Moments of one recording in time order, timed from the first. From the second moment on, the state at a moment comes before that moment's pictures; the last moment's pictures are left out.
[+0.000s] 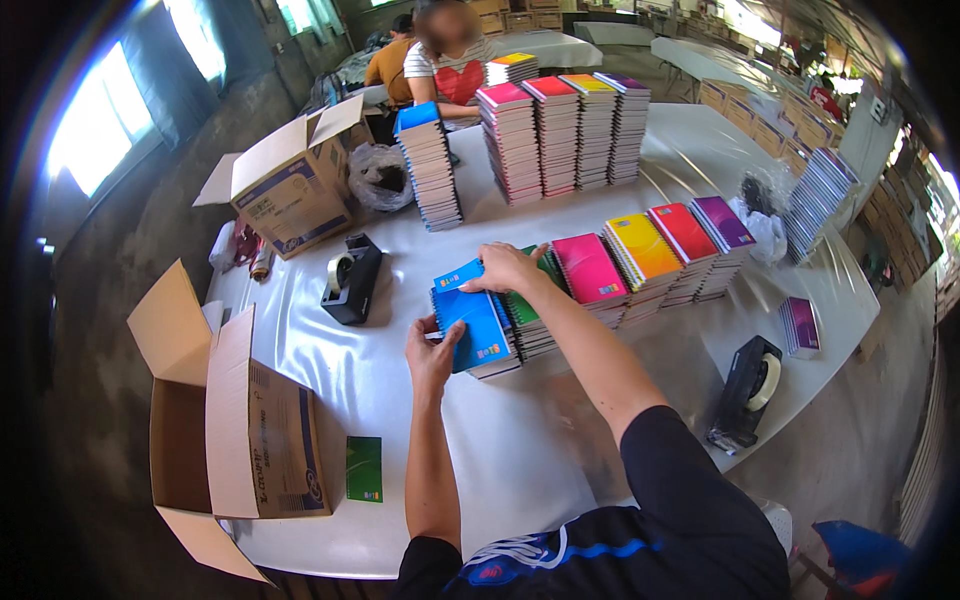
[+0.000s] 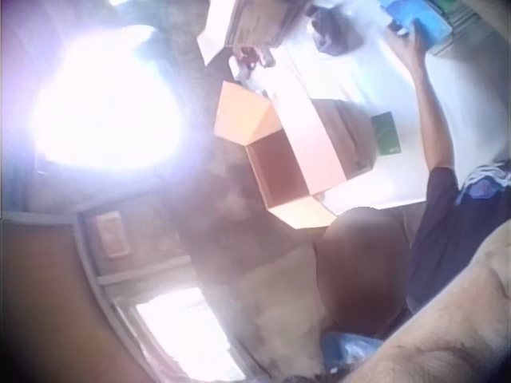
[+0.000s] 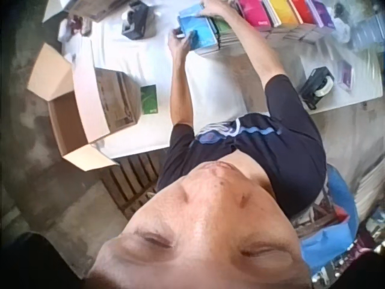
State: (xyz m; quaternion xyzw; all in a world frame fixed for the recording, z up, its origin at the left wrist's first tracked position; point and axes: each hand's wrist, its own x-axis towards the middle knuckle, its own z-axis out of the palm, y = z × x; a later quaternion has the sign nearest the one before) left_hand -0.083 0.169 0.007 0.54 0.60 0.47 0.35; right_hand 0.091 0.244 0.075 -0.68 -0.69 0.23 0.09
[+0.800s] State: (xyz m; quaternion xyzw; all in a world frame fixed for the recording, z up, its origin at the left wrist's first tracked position) left_hand -0.048 0.025 0.056 0.04 0.12 0.56 0.82; right_hand 0.190 0.164 0.024 -0.48 -0.86 0.02 0.16
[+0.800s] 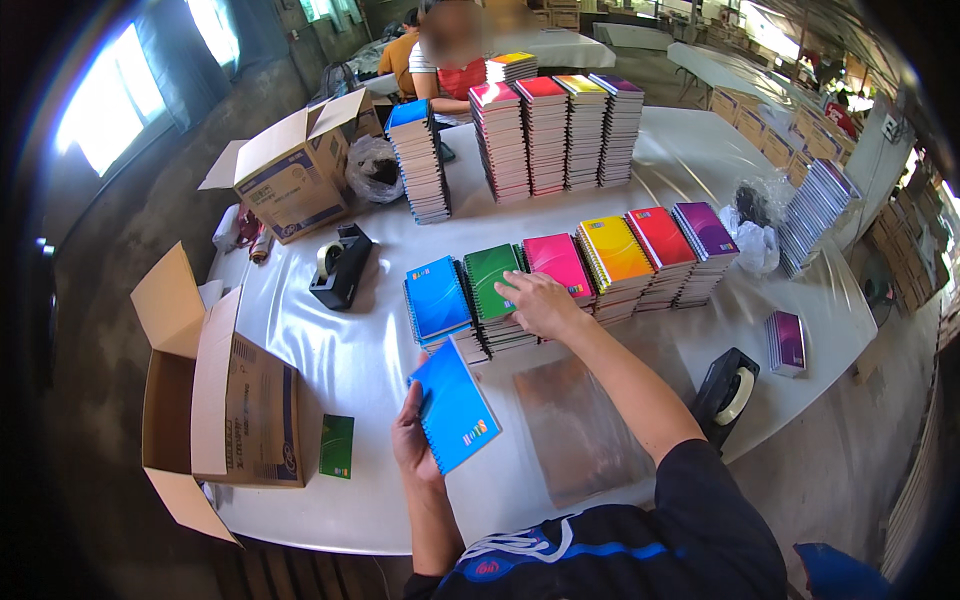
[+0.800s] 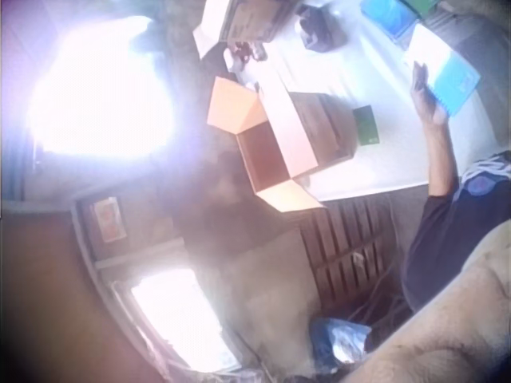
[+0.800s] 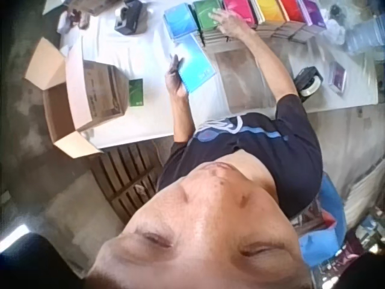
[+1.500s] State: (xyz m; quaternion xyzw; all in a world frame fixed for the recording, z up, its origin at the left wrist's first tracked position) left_hand 0.018 0.023 0.030 0.04 0.15 0.51 0.85; right_hand 0.204 0.182 0.065 -0.40 -0.89 -0.01 0.21
